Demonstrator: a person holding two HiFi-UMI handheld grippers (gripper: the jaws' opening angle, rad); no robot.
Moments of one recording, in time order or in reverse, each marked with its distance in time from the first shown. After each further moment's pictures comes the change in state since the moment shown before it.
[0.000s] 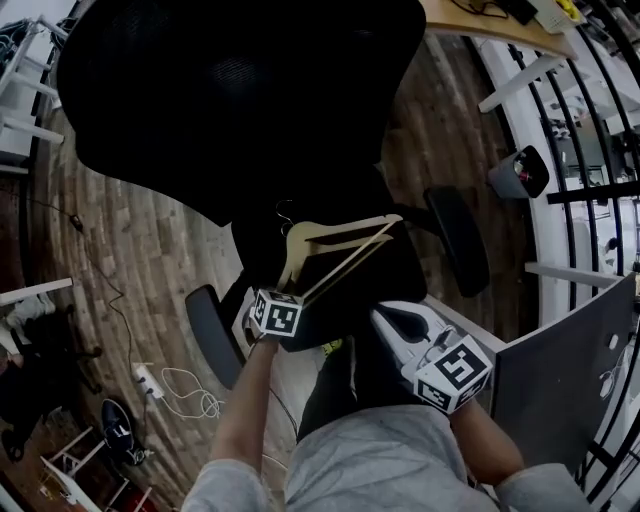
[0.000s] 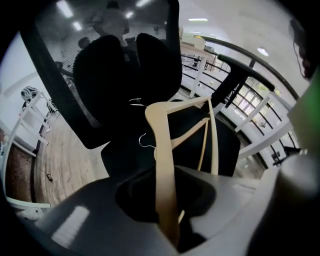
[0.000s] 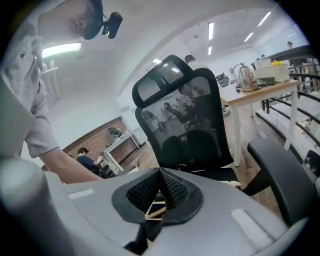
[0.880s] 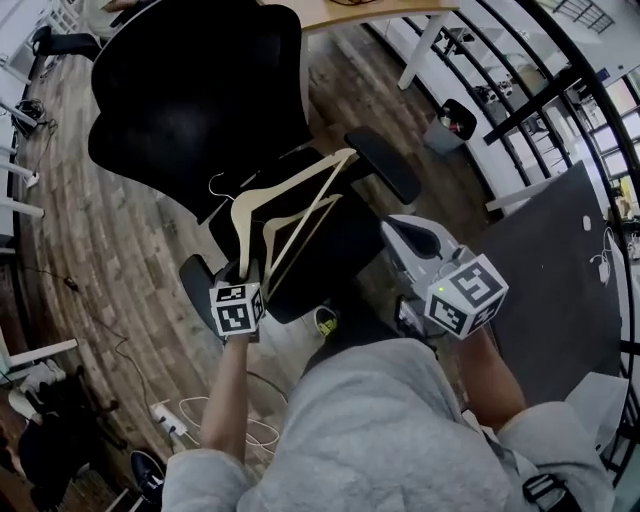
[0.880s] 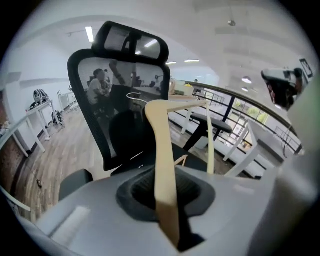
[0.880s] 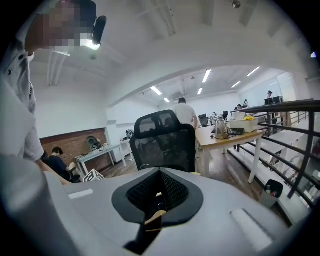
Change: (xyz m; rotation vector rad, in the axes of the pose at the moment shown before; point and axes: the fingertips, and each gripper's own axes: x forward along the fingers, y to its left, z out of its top) left arm -0.197 -0.025 0.002 -0.058 -0.402 -0.054; right arm -0.165 0.071 0.050 -0.133 -0.282 -0.318
